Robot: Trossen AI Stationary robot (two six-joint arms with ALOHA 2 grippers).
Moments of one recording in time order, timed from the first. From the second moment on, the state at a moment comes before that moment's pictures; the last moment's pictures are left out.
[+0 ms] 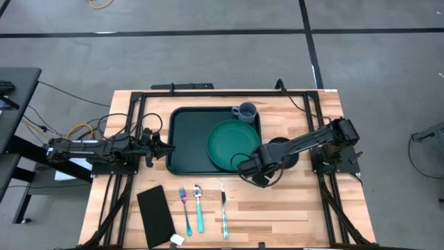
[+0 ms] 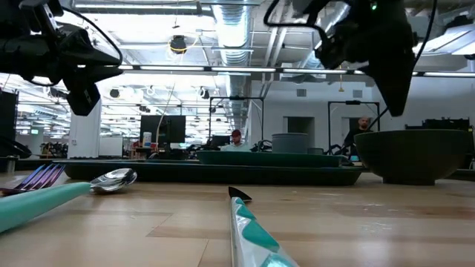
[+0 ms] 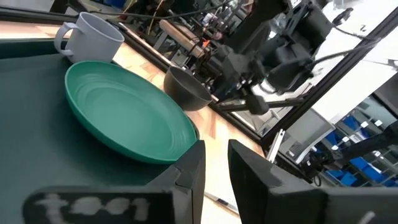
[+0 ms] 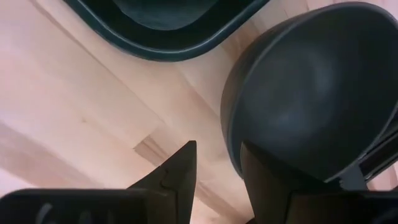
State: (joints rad) left arm -0.01 0.07 0.01 0.04 -0.05 -0.66; right arm 0.26 1.81 1.40 -1.42 0.05 0.88
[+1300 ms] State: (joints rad) left arm -0.01 0.07 0.01 0.04 -0.05 -0.67; right arm 0.22 1.82 1.33 -1.33 0.07 0.89
